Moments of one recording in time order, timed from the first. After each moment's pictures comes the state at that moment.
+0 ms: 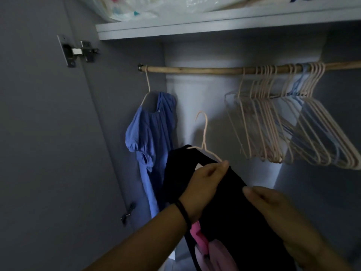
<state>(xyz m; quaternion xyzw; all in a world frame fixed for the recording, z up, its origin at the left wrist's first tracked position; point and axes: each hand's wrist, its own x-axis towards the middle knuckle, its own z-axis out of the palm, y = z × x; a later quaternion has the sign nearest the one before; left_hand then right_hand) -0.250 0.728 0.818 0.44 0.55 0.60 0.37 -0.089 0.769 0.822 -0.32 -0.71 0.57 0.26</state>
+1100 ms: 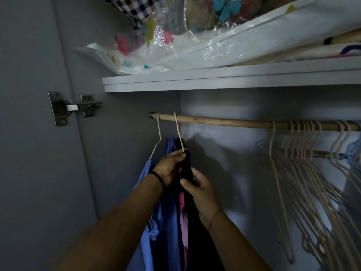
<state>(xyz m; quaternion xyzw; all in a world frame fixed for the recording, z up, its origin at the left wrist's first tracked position) -0.492 0.888 0.896 0.29 0.53 0.70 0.38 -0.380 0.920 0.832 -0.14 -0.63 0.66 0.38</state>
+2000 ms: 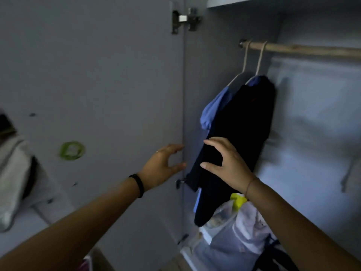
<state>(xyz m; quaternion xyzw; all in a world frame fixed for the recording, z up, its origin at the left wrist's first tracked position) -0.376 0.589 0.776 0.35 0.86 0.37 -0.01 -0.306 0.798 0.777 0.07 -0.91 0.34 0.22</state>
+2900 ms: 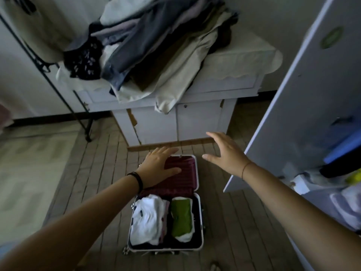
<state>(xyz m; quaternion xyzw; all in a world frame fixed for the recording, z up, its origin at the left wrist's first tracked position) -0.098 0.039 0.622 0.06 0.97 0.24 0.06 -0.169 0.283 0.634 0.28 -0.92 0.28 -0.03</state>
